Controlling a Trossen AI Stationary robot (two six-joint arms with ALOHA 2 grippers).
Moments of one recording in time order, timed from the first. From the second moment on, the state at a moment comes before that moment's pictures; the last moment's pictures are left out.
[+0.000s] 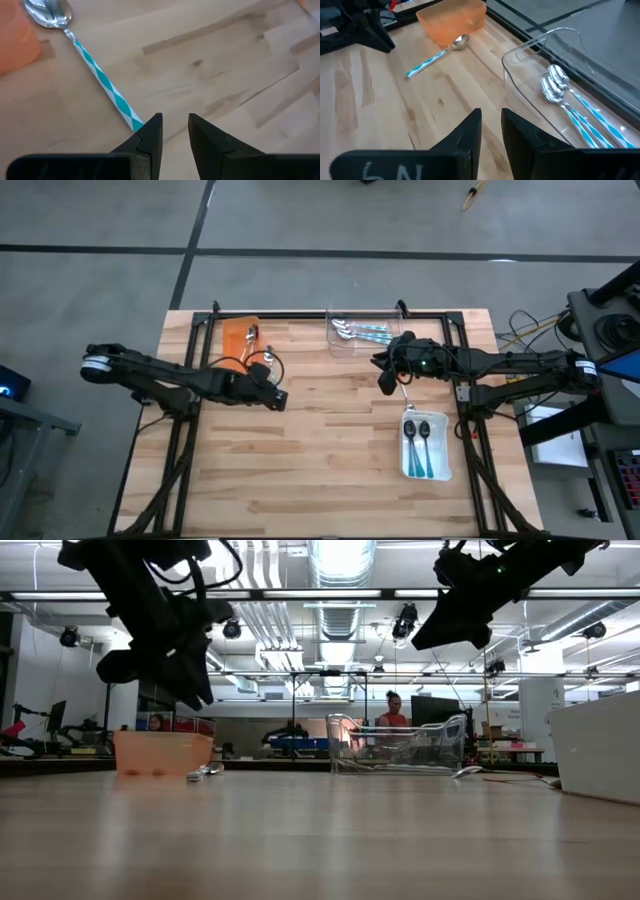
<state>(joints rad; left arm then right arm) -0.08 1.27 0.75 -0.52 -0.40 -1.17 -0.16 1.05 0.74 -0.21 0.24 0.26</state>
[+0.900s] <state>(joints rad) 0.00 1.68 0.81 -0.50 -0.46 -1.22 -0.16 1.05 0.74 -0.20 0.24 0.17</state>
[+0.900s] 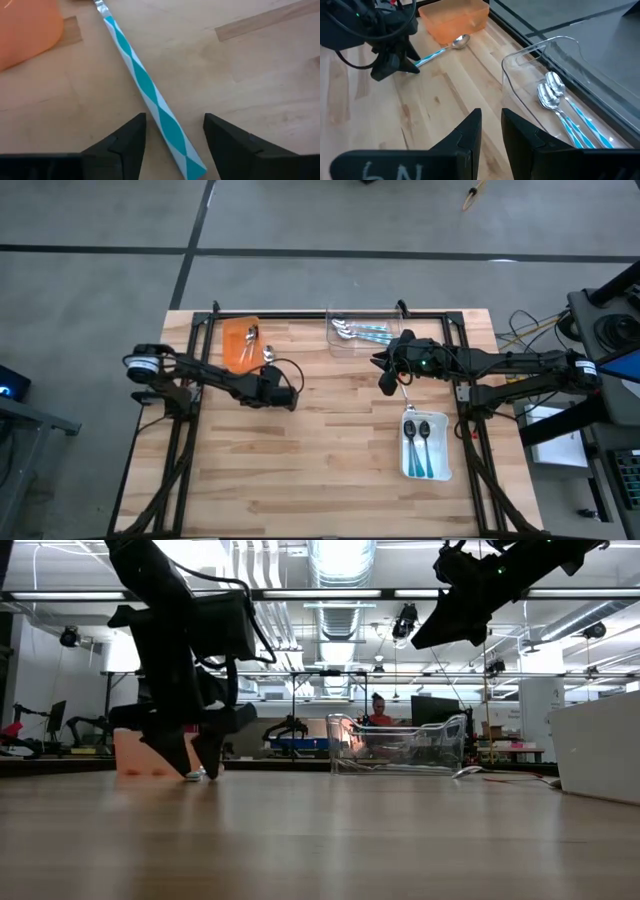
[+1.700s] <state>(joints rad) -0.09 1.69 0.88 -0.53 -0.59 -1.27 -0.16 1.05 0.74 -0.20 0.24 0.17</state>
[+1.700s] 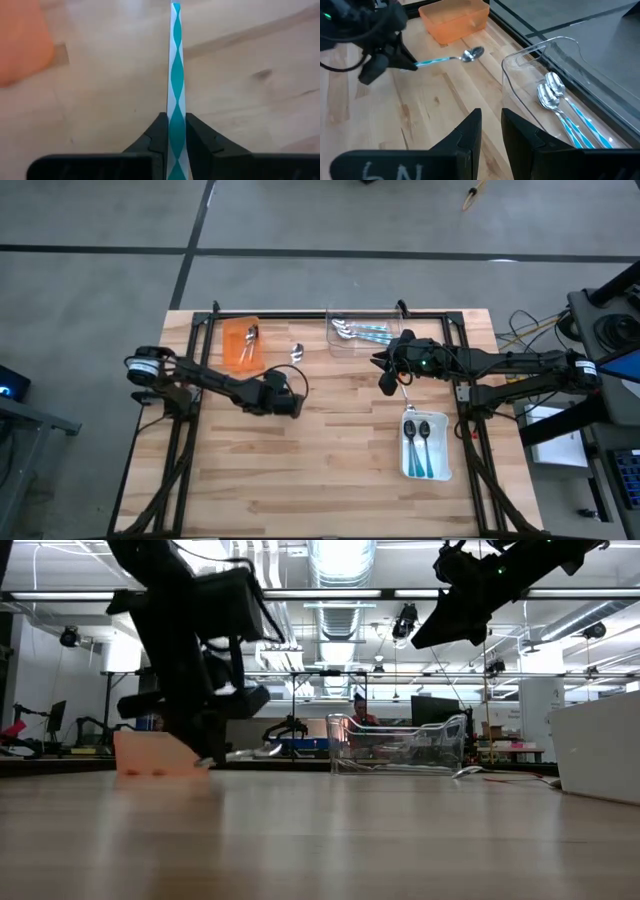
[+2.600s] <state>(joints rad) -0.21 1.51 1.08 -0.56 -1.10 -0.32 -0.08 1.31 0.67 0.49 0.16 0.28</state>
